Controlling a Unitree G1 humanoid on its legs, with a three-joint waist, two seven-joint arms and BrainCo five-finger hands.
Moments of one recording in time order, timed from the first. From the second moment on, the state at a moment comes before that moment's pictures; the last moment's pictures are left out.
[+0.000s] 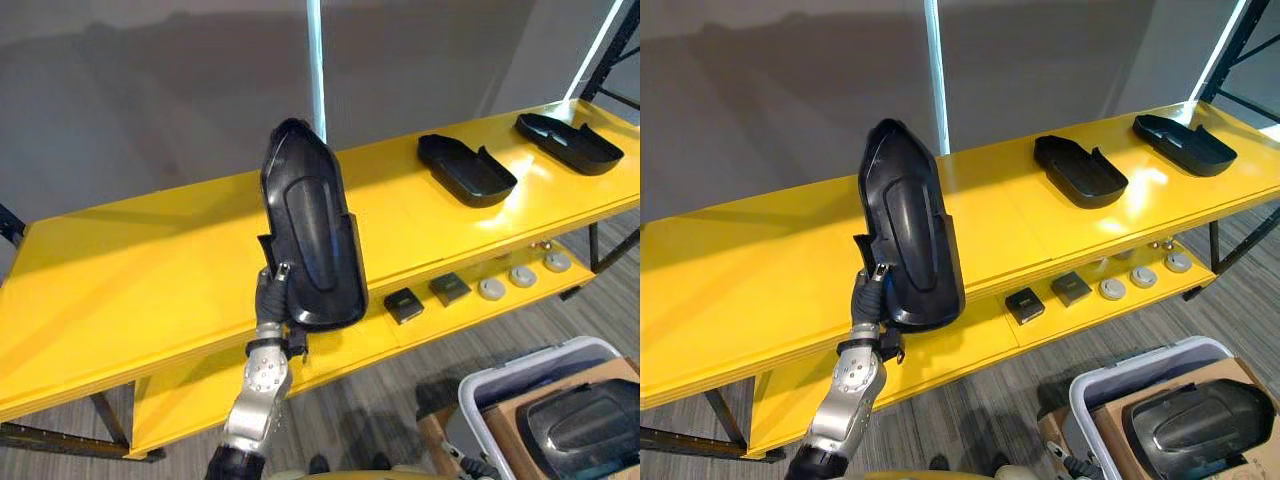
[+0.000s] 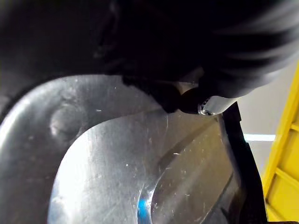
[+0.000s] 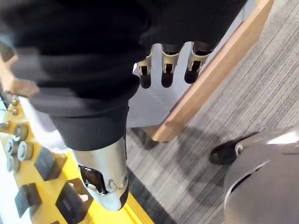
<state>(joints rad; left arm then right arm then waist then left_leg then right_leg) -0.10 0.03 -0.15 0.17 -0.03 -0.11 0.42 0.16 -0.03 -0.38 0.99 0.15 -0.06 -0.21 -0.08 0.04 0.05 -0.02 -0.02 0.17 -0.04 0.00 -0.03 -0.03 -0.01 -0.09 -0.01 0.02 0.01</state>
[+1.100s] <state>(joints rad) -0.61 0.17 0.03 0.68 -0.19 -0.06 0.56 0.11 -0.03 -0.30 0.96 0.15 -0.06 -0.21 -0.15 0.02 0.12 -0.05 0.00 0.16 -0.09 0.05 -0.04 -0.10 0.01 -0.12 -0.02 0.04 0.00</state>
